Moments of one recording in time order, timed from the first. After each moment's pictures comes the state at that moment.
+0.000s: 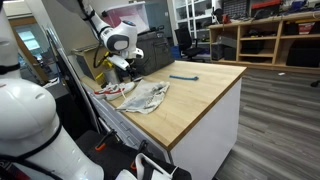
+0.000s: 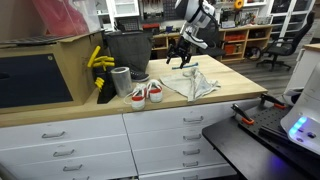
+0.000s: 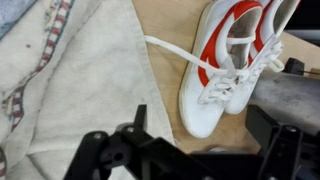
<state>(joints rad) 0.06 0.24 0.20 -2.23 0.72 2.51 -0.23</state>
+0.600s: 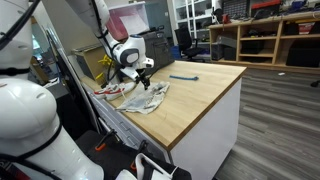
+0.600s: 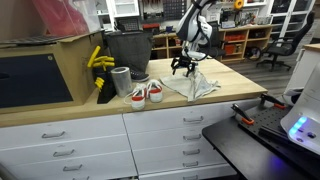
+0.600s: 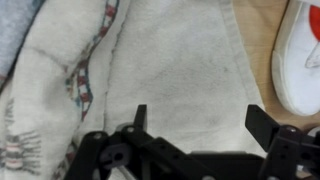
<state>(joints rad) 0.08 0.45 0.13 -2.17 0.51 2.73 0.01</state>
